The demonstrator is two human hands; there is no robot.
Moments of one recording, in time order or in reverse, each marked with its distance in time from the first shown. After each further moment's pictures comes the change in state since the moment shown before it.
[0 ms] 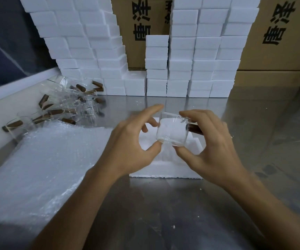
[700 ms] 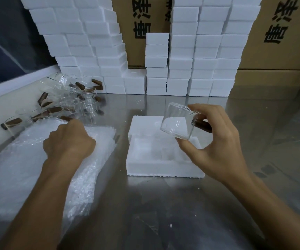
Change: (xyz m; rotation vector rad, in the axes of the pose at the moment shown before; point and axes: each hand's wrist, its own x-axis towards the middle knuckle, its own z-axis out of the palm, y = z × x) left_hand 0.002 -0.042 -0.058 0.715 -0.063 -0.962; right_hand 0.003 0.006 -0.005 0.078 0.101 0.023
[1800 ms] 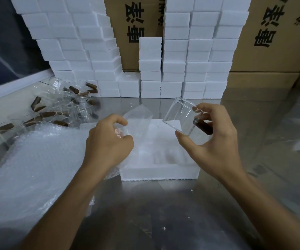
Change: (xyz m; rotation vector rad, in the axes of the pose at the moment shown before) left_hand -0.050 0.050 0.004 -0.744 -0.042 0.306; right_hand 0.005 0.002 -0.005 0.044 0.119 0.131
